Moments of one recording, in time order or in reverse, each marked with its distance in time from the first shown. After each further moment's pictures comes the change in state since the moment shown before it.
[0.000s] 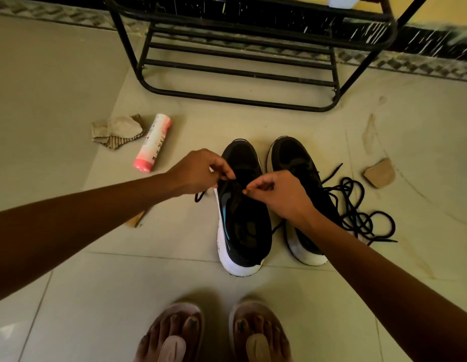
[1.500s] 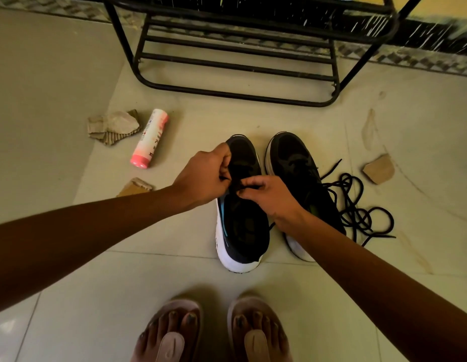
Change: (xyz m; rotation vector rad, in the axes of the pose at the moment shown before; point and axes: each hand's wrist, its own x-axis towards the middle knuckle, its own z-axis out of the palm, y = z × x) left_hand -0.004 -0.002 0.028 0.157 0.239 0.147; right_hand 0.002 0.003 0.027 0.451 -0.003 0.237
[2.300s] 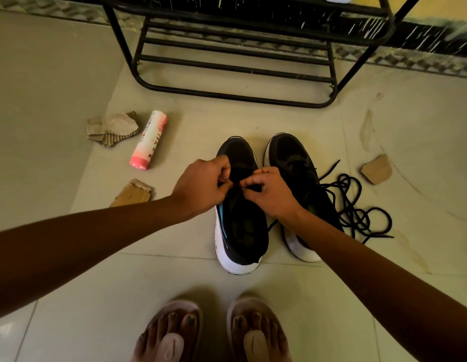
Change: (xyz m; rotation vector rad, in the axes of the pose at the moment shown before) left_hand -0.009 -0.005 0.008 0.053 0.053 0.039; right_hand 0.019 0.014 -0.012 -0.465 0.031 -0.290
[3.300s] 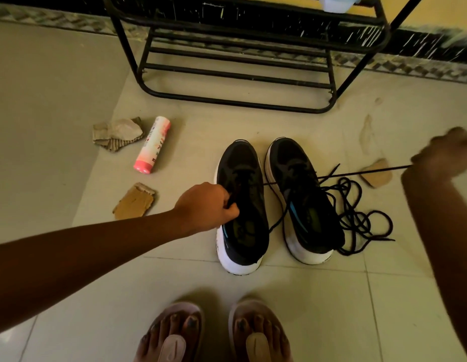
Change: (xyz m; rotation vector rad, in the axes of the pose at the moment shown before) left_hand -0.020 0.016 -0.003 0.165 -0.303 -0.145; right_hand 0.004 0.070 -0.188 0.379 0.992 0.178
